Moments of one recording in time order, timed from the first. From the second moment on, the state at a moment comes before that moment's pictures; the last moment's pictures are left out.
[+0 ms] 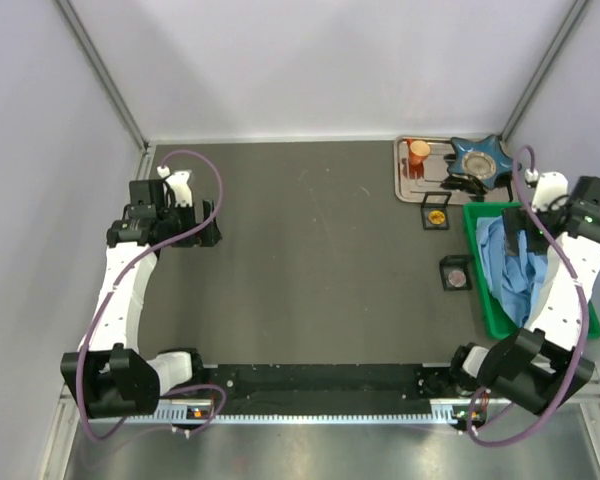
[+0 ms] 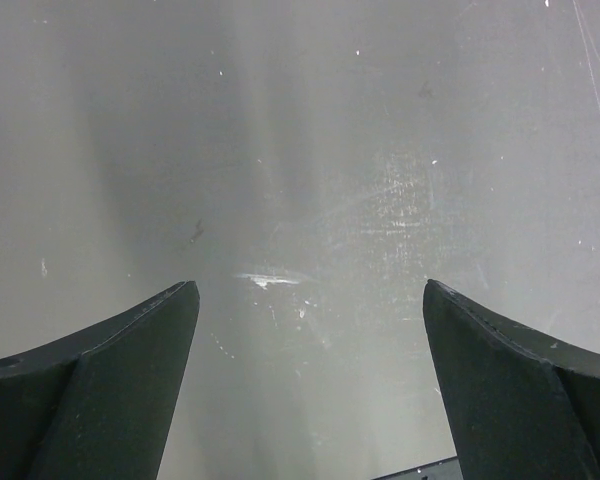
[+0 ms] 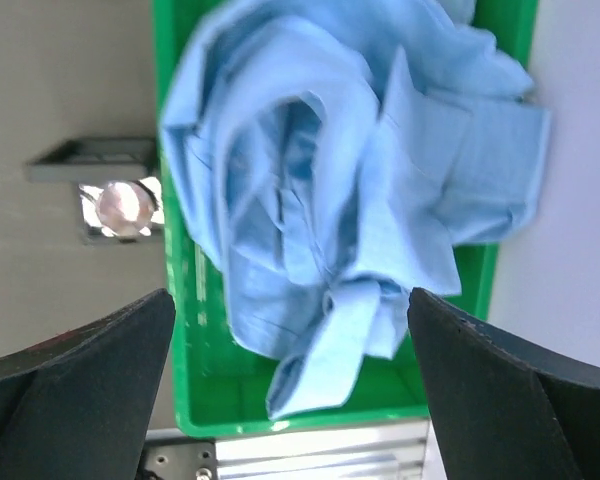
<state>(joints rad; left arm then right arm) 0.07 1.16 1.09 -0.76 0.28 0.02 -0.50 1.19 1.23 -0.97 -0.19 -0.54</state>
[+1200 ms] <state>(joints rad) 0.07 1.21 1.09 -0.76 0.33 0.05 -0.65 1.62 0.96 -0.56 -0.12 -0.71</state>
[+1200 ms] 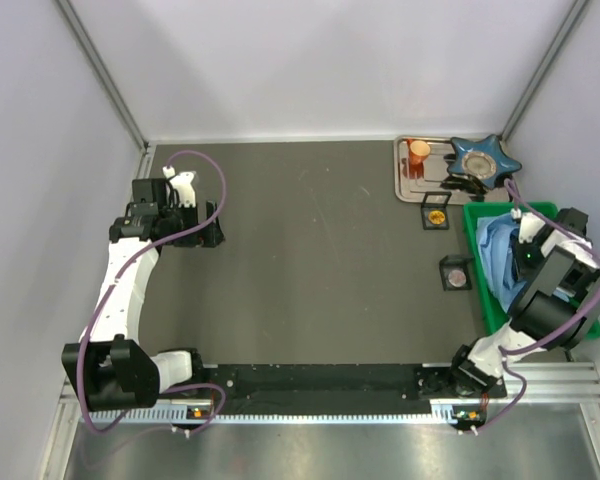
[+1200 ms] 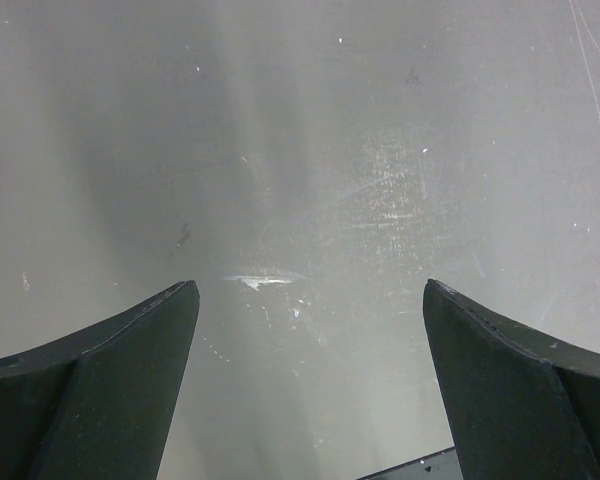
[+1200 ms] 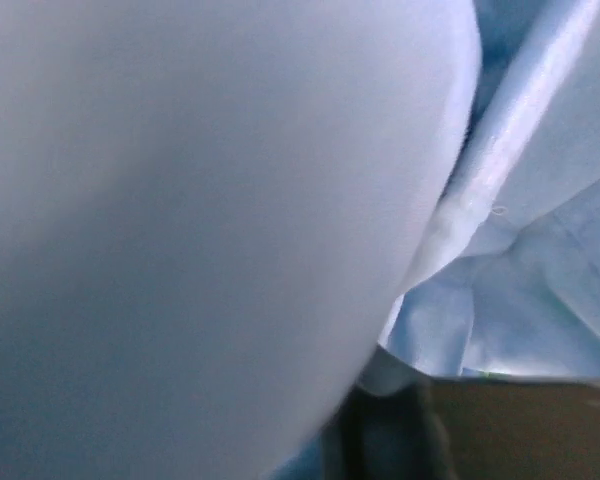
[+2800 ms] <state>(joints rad) 0.47 1.30 1.30 -0.98 0.79 0.23 0.88 1.70 1.64 -1.02 -0.18 -0.78</state>
